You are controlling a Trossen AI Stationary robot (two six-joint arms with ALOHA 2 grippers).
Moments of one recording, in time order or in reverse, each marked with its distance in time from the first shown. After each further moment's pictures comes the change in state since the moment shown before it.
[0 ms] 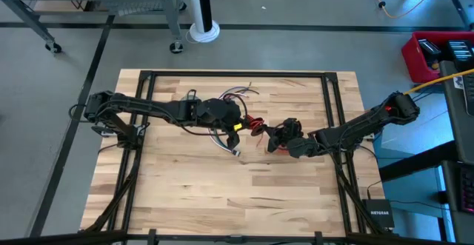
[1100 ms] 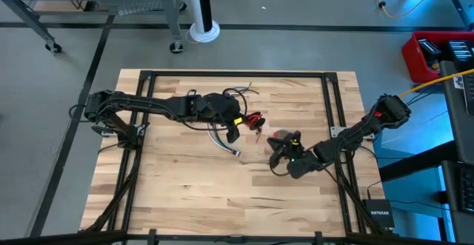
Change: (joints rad) left arm 0.045 -0.004 0.000 -0.029 0.000 0.031; right arm 0.191 0.146 -0.001 0.001 0.209 -0.077
